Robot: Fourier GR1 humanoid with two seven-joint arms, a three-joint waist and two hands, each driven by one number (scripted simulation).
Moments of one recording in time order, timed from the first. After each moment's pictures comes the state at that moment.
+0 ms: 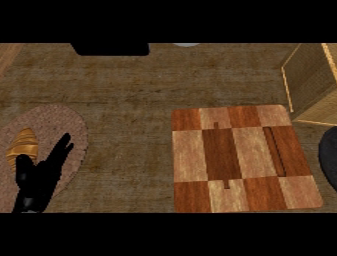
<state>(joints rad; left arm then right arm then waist) 0.12 0.29 -0.10 -1.50 0.15 0.08 0.20 -0.77 -0.61 -0.50 -0.89 0.64 -0.04 0.22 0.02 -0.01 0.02</state>
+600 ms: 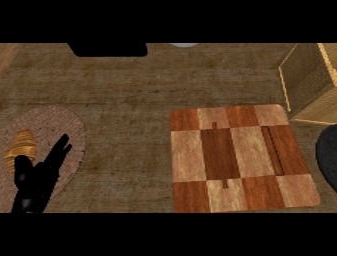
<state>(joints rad) 0.13 0.29 -0.09 -1.51 0.14 0.08 0.22 -0.79 -0.71 -0.60 -0.80 0.54 -0.06 0.11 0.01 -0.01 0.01</state>
